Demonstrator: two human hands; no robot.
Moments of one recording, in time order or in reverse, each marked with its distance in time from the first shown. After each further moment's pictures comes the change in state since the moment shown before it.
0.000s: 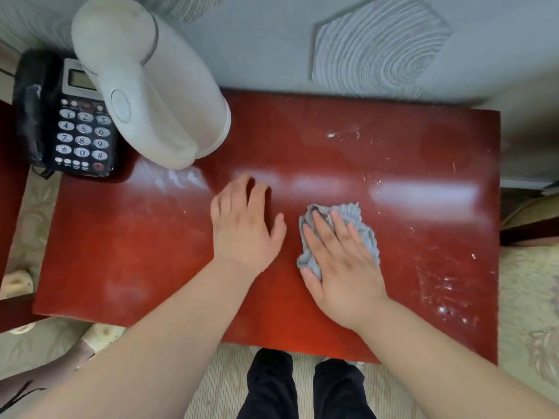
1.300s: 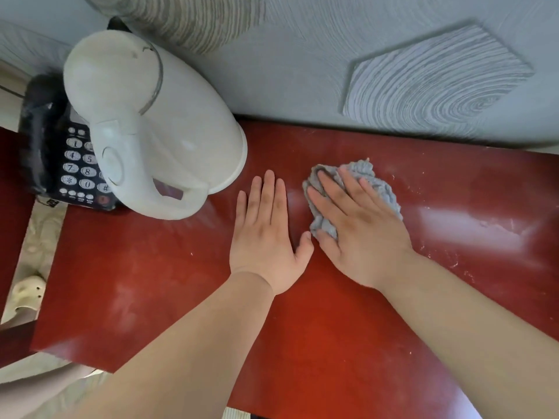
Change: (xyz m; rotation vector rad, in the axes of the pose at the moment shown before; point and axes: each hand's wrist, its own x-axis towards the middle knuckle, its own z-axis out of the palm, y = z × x) left_hand 0.066 -0.002 0.021 0.205 -0.299 0.010; right_hand 0.144 0.047 -0.040 -0.051 0.100 -0.191
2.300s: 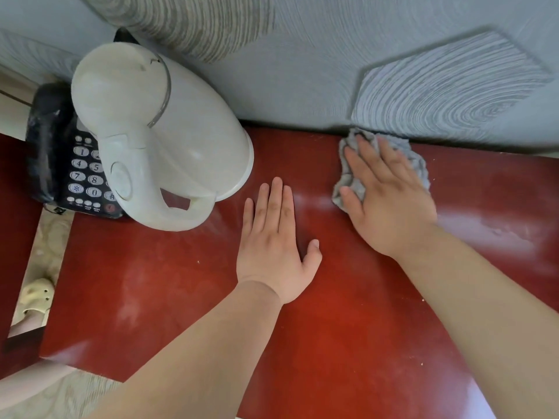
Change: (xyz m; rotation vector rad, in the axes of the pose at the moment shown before) left_hand -0.002 0.000 0.000 -0.035 -0.017 0.006; right_hand 0.039 0.026 -0.016 -0.001 0.025 0.245
